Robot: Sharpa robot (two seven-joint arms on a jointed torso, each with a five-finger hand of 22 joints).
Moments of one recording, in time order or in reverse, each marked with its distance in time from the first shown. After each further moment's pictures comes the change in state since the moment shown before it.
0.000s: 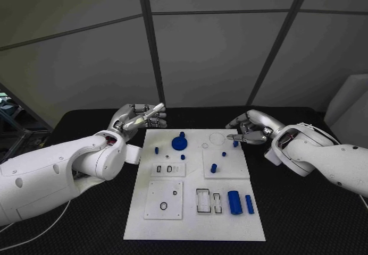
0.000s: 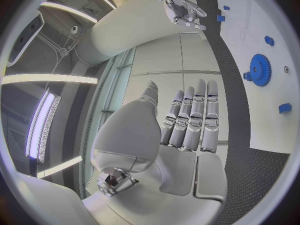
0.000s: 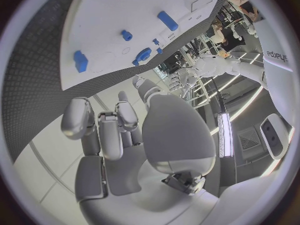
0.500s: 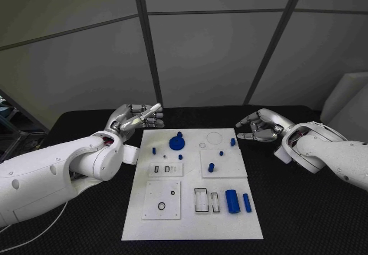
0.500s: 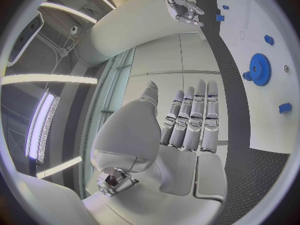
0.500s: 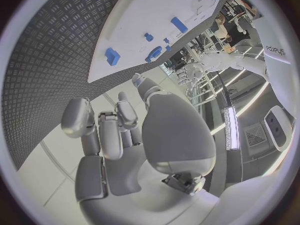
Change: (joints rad) left arm -0.002 0.003 0.000 -0.009 0.000 0.003 0.000; left_hand 0.000 0.000 0.000 0.000 0.000 0.004 0.004 0.000 0.000 0.000 0.000 0.000 0.000 -0.007 0.000 -0.004 0.000 0.000 -0.007 0.000 -0.008 -0.001; right arm -0.004 -0.033 -0.001 -0.075 0.065 0.037 0.052; right_hand 0.009 -0.009 -0.018 -0.004 0.016 -0.011 0.004 -0.015 -0.004 -0.012 0.005 -0.015 -0.016 0.000 0.000 -0.005 0.000 0.000 -0.007 0.000 -0.009 -0.011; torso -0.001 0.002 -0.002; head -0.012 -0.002
